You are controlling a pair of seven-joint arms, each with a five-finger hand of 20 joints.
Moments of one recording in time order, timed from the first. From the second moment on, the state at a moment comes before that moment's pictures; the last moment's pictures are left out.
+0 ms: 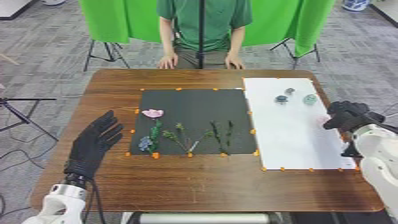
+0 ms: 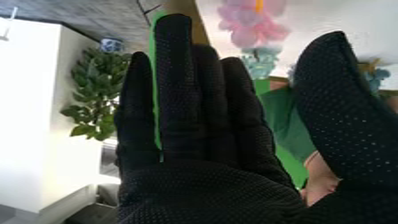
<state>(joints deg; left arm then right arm) 122.9 -70.9 -100.5 -114.1 48.3 -7.8 5.8 -99.7 -39.6 88.8 -100.7 -135.4 -12.8 18.6</state>
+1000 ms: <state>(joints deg) 122.2 -71.0 -100.5 -113.8 48.4 -8.2 5.1 -97.1 -39.9 83.6 -95.9 -136.6 -6.4 15.2</state>
